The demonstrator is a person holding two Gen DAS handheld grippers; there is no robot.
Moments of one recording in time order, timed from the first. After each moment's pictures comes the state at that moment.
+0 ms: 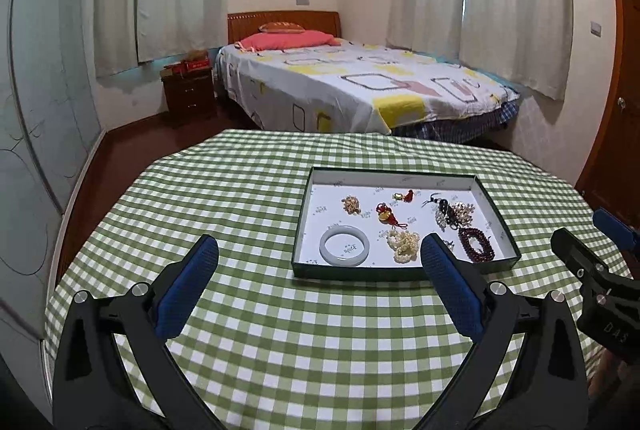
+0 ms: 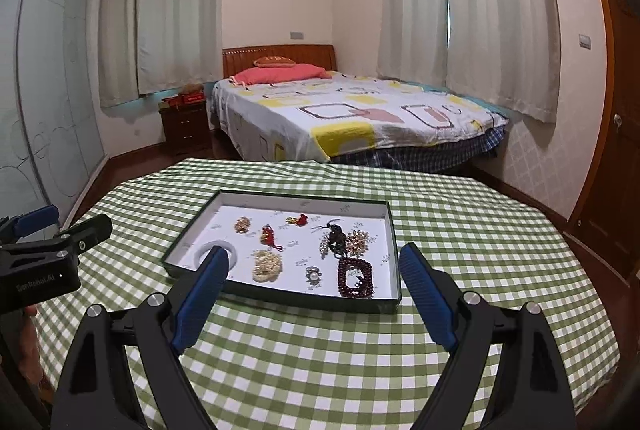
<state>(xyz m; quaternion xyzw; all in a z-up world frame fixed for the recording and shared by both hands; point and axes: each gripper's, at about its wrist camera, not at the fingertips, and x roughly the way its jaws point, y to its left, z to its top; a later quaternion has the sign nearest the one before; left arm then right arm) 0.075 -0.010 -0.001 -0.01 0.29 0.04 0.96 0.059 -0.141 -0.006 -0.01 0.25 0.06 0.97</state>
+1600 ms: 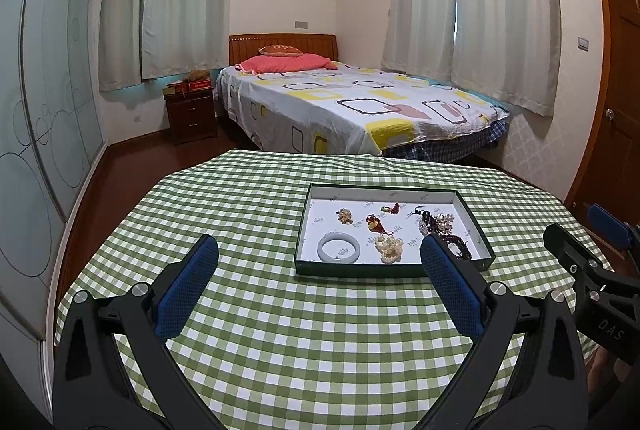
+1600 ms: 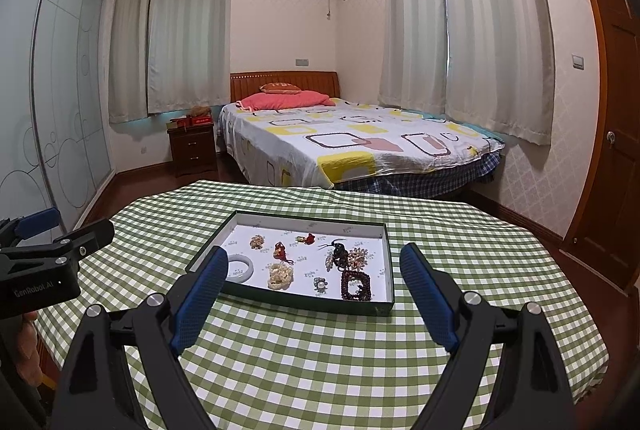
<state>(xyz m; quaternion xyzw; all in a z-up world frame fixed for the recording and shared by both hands) 0.019 -0.006 0.020 -0.01 0.25 0.03 0.97 0.010 -0.138 0.015 -0.02 0.21 0.06 0.98</state>
